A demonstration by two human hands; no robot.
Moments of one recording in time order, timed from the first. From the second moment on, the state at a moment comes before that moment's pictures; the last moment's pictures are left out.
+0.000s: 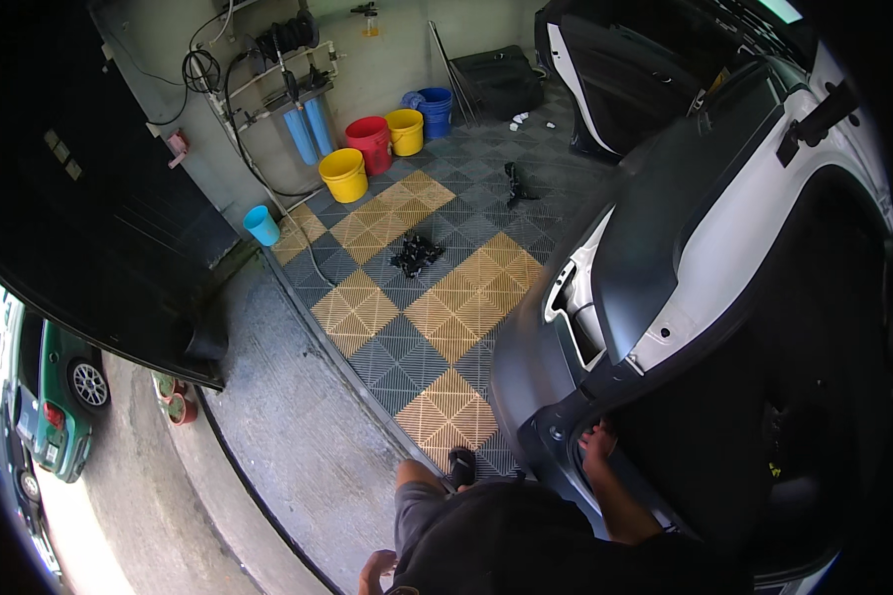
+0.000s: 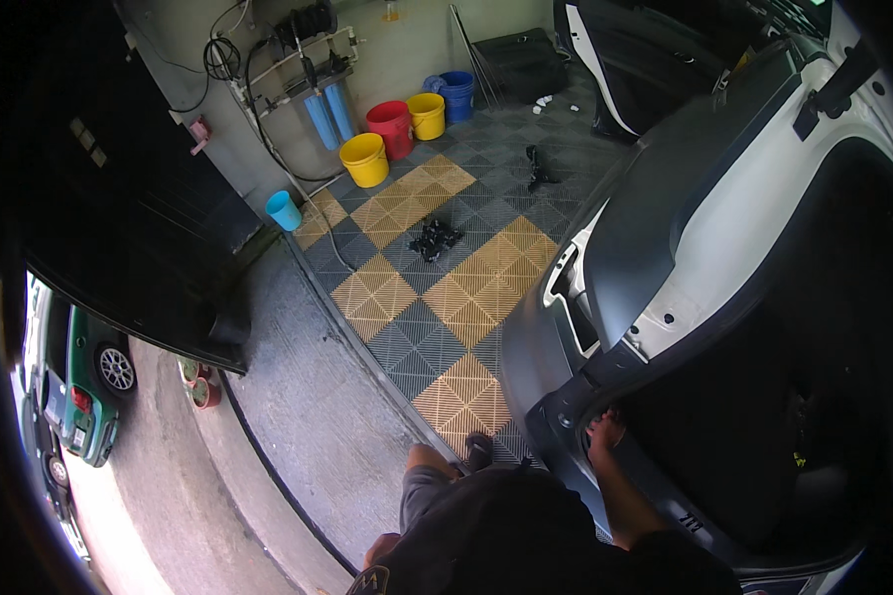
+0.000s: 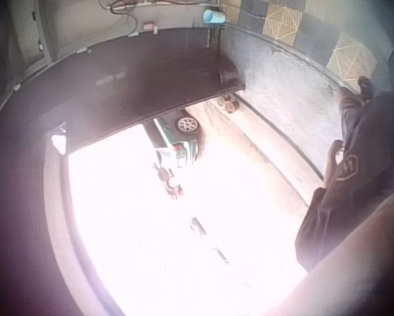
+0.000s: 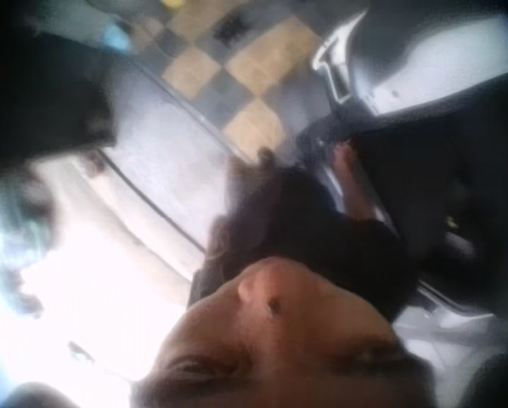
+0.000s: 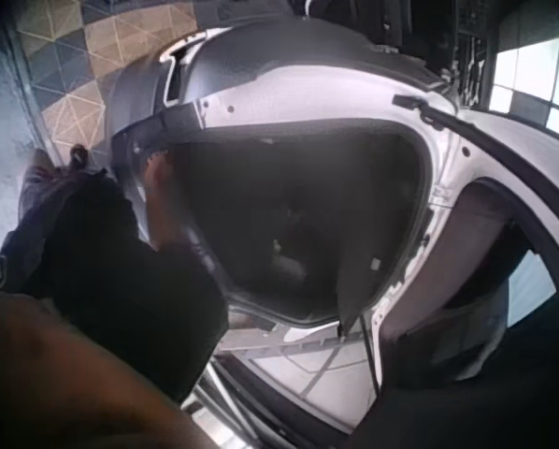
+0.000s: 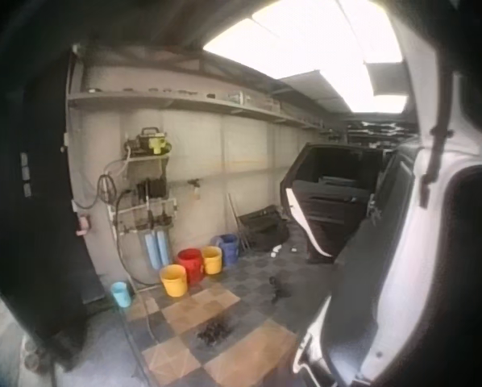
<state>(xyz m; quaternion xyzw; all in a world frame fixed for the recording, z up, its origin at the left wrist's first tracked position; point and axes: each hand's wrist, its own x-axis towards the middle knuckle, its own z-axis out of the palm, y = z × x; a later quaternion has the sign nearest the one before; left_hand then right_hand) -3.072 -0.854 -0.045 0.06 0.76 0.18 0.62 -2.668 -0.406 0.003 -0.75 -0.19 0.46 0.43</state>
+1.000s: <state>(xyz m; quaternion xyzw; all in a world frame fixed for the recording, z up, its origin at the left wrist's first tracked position) -3.689 0.215 -0.071 0.30 0.68 0.21 0.64 -3.123 0.013 -0.047 -0.76 -0.22 0.61 0.07</state>
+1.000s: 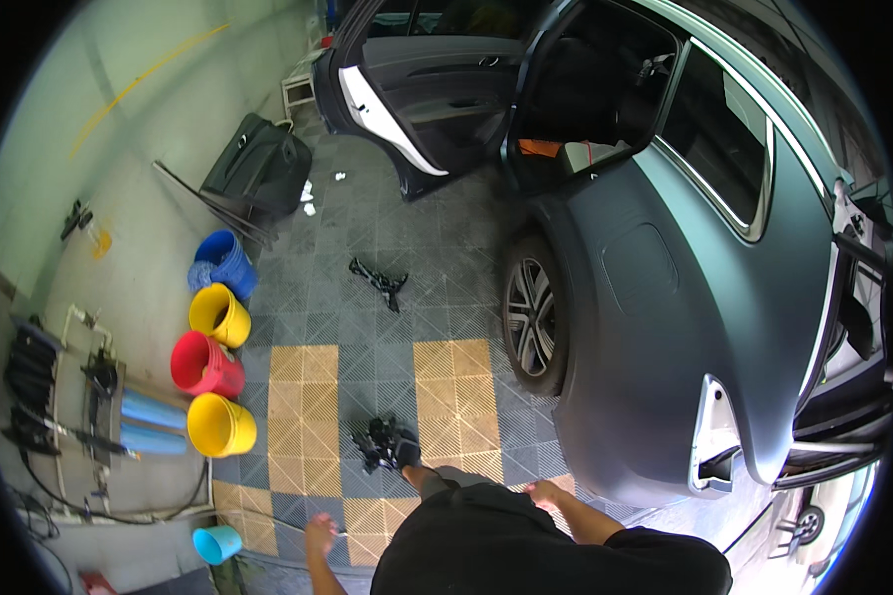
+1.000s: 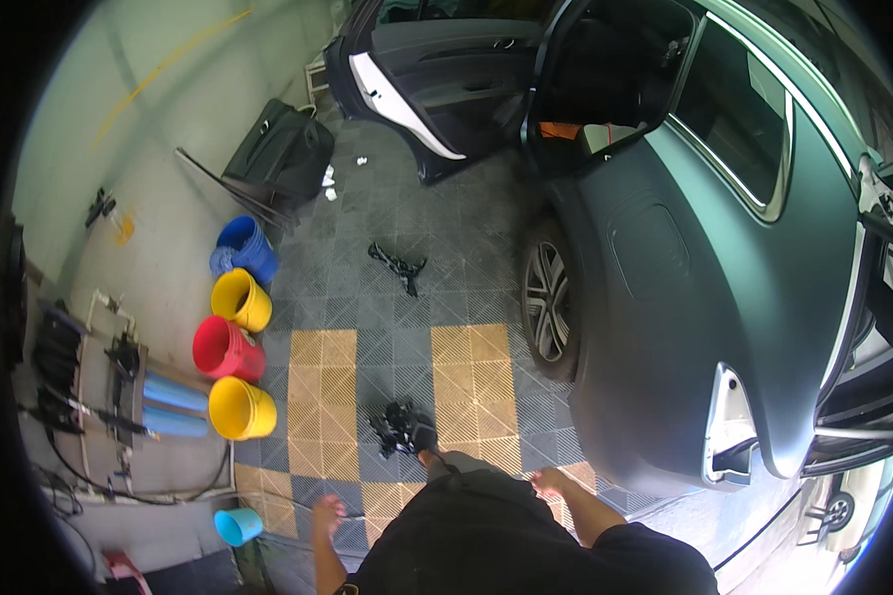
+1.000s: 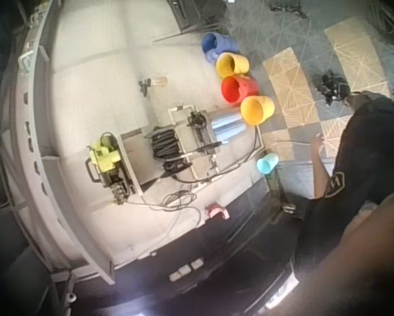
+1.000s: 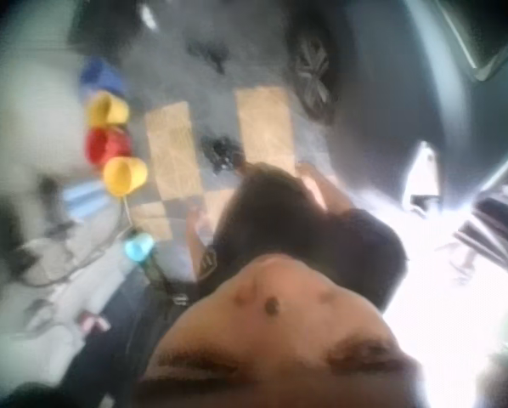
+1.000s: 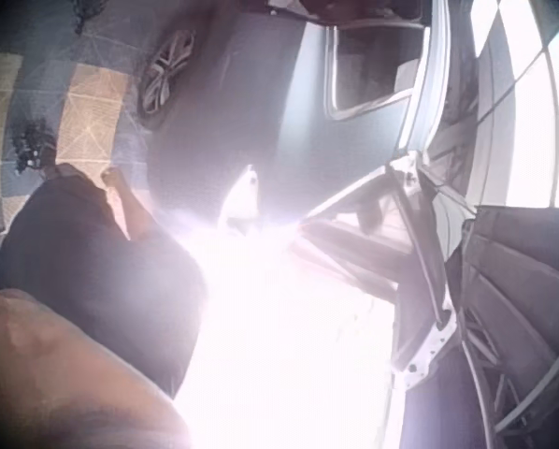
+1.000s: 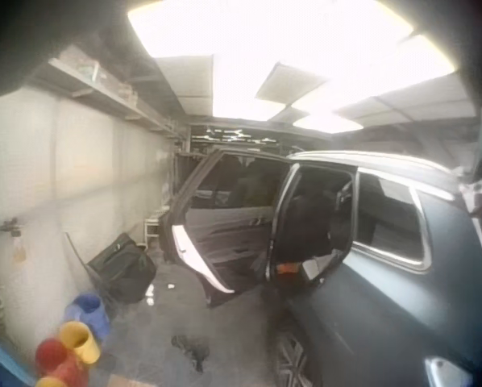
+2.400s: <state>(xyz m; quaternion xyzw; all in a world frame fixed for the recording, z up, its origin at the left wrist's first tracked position) -3.547 1.462 -0.036 0.56 0.57 -0.04 0.60 -3.132 1.149 -0.024 -0.75 0.05 0.53 0.40</state>
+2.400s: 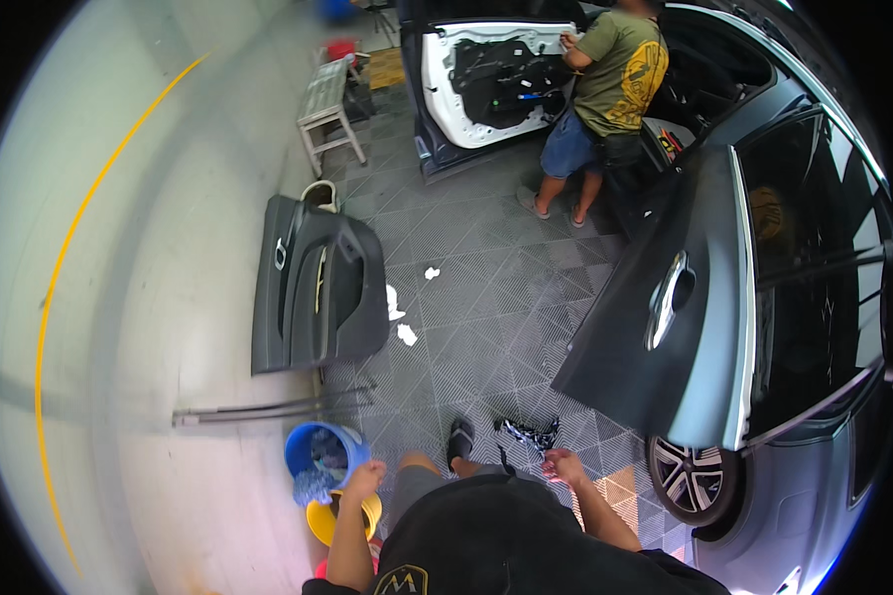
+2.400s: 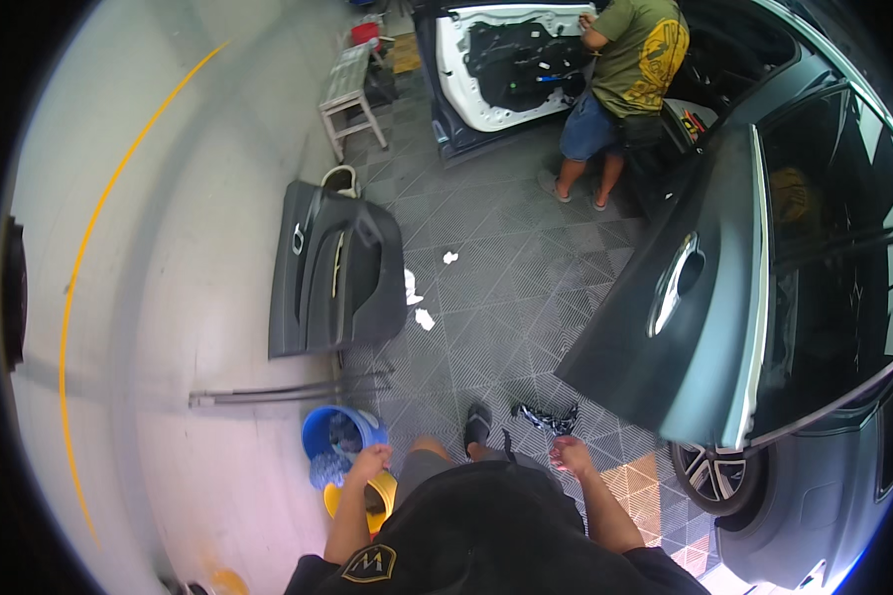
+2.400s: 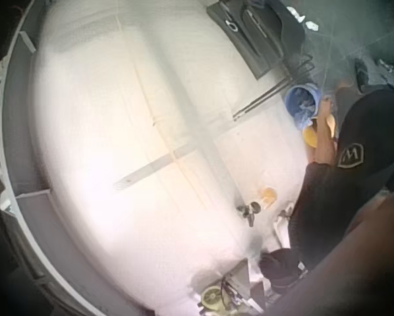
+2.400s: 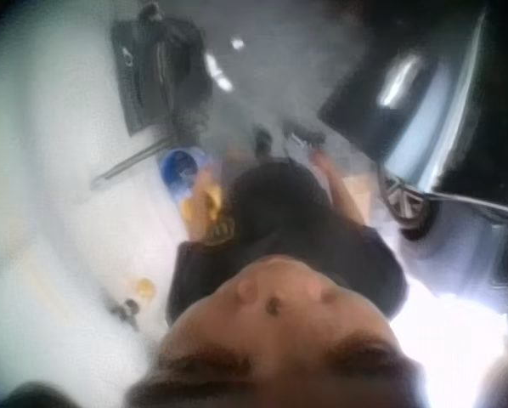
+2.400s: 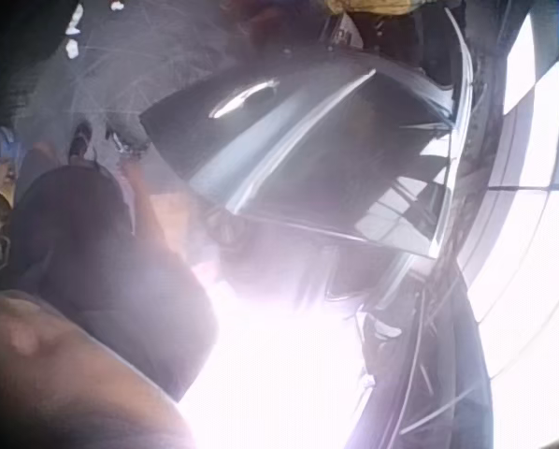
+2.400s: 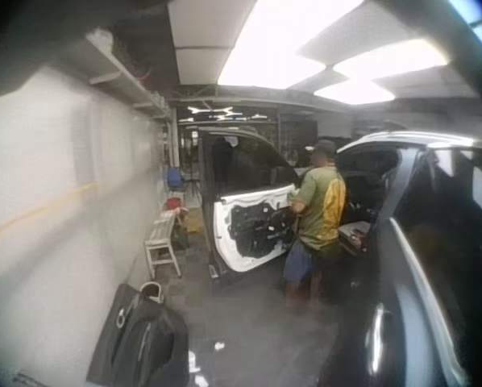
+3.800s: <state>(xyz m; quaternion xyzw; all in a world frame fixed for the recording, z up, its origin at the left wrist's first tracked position) -2.815 2.015 0.009 0.65 0.42 -0.38 0.51 -2.617 1.522 0.002 -0.66 0.34 0.31 0.60</state>
